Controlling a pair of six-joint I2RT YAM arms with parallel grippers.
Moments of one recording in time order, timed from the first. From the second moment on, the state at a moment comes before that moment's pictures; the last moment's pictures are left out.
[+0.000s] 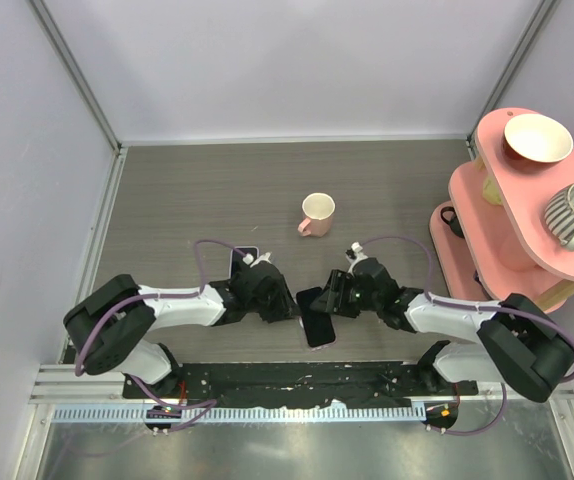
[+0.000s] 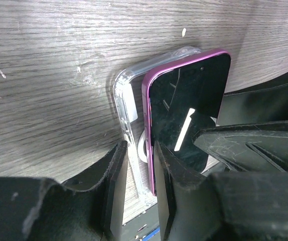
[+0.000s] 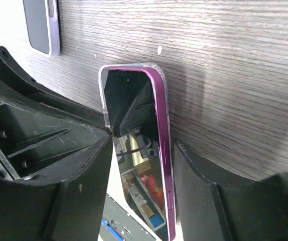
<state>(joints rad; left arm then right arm) -0.94 1.47 0.57 0.07 0.06 -1.15 0.72 1.26 0.33 0.22 -0.23 0.89</state>
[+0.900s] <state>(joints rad) -0.94 1.45 0.57 0.04 0.07 -1.15 0.74 1.15 0.40 -0.10 -0.10 0.82</state>
